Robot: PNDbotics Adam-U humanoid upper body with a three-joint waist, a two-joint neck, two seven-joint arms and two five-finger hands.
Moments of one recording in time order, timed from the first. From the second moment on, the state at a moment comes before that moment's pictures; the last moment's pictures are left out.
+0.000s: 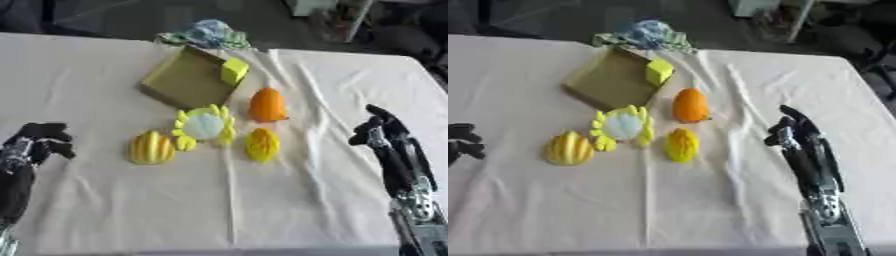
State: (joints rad) left arm 0.00 0.29 0.03 -1.87 0.03 -0.04 -0.15; right arm -0.06 -0.12 -0.07 -1.65 0.02 -0.21 0.00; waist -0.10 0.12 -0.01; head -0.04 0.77
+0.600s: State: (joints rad) left arm -0.18 0.76 -0.12 -1.92 -0.06 -0.16 -0.36; right arm -0.06 -0.12 -0.07 -1.65 0.02 -0.21 0.00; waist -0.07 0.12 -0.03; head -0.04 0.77
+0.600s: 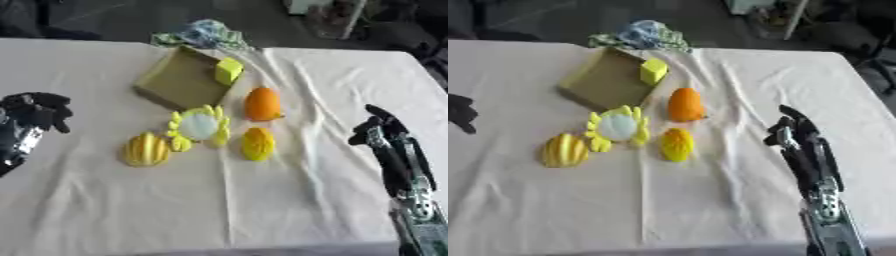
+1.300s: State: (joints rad) left arm -0.50 0.90 -0.41 -1.78 -0.40 -0.28 -0.65; right arm -0.06 -0.14 -0.06 -1.64 0.03 -0.21 0.01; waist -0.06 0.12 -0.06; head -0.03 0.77
